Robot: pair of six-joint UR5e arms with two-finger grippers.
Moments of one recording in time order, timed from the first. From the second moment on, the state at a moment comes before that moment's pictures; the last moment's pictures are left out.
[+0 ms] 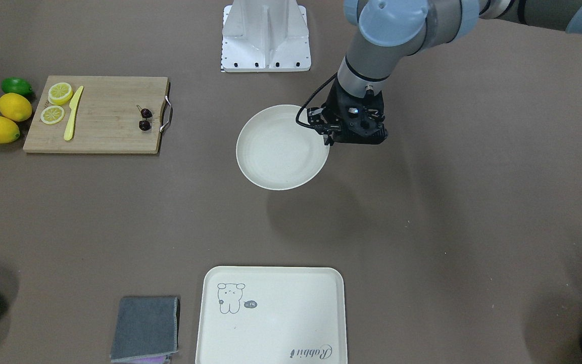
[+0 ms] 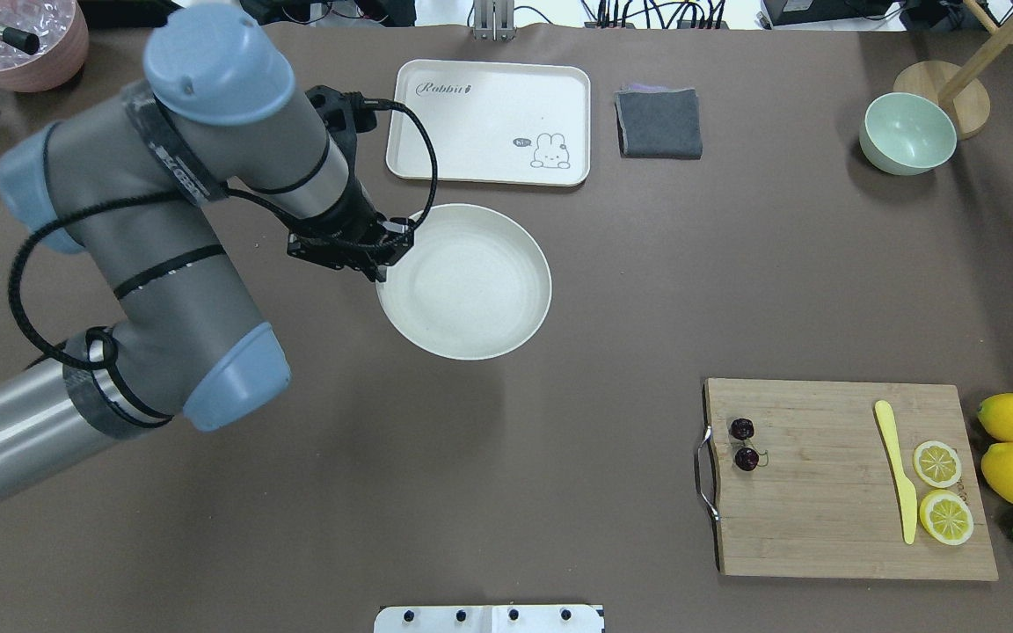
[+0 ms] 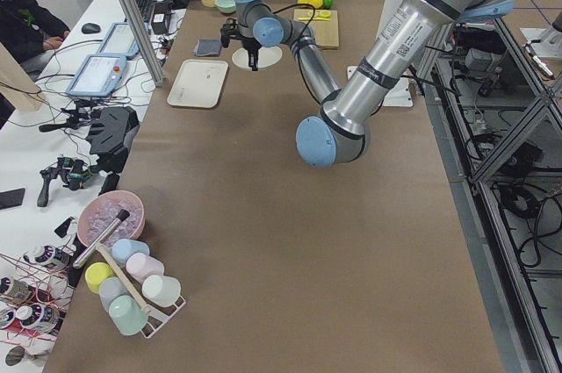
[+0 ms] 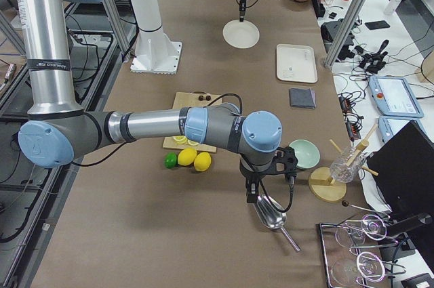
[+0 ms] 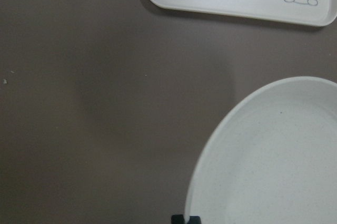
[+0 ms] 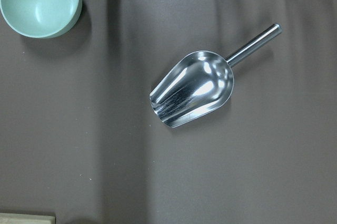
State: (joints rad) left arm -0.68 -2.26 -1.79 -1.50 -2.08 -1.13; right arm 1.76 -1.49 1.65 -1.87 2.39 -0.21
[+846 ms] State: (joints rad) left arm -0.53 -2.16 -1.65 -1.88 -1.95 -1.23; right arm 1.79 -1.52 1.68 -1.87 2.38 -0.21
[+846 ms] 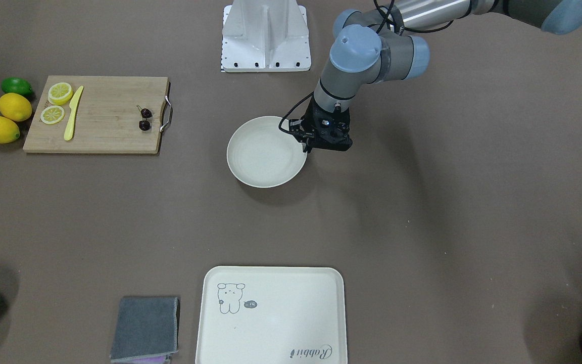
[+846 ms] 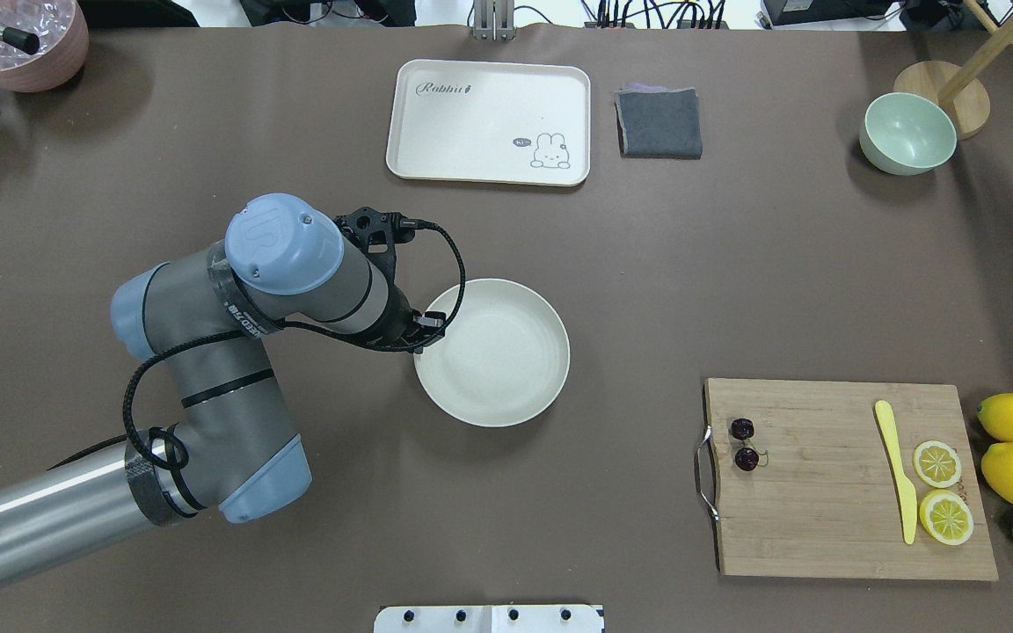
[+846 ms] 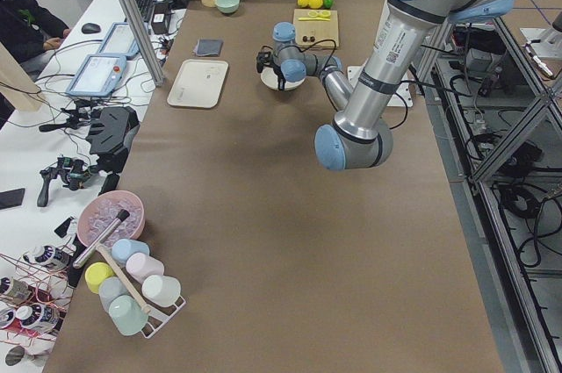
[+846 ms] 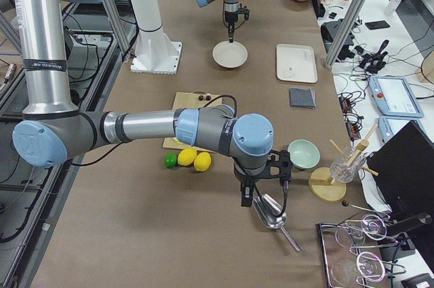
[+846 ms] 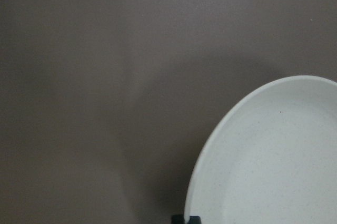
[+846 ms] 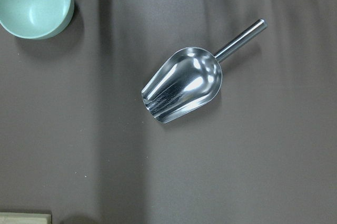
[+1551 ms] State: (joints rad) left arm -0.52 -2.12 -1.63 -1.99 -1.94 -1.28; right arm 1.80 -1.54 1.70 -1.87 2.39 -0.21
